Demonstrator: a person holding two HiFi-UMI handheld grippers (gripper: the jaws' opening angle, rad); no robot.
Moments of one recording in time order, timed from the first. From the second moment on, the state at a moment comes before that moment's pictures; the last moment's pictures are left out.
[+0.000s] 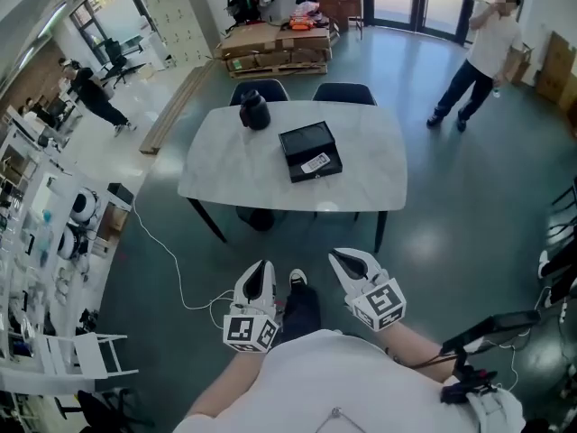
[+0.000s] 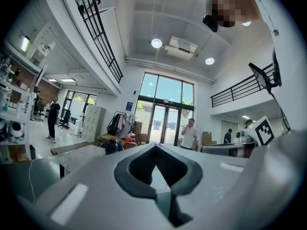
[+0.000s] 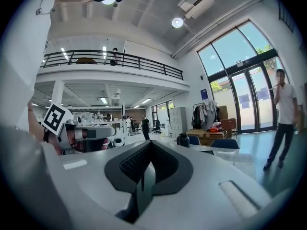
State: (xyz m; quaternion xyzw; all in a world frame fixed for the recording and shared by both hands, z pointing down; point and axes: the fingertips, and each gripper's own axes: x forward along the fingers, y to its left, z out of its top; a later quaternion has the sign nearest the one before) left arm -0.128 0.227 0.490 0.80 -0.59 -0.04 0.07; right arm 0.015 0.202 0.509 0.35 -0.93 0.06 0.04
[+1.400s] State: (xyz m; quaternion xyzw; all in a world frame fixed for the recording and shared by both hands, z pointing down) left arm -0.131 -0.173 0.519 0.87 -0.48 0.01 0.14; right arm 0.010 -0.160 0.523 0.47 -0.87 0.12 0.09
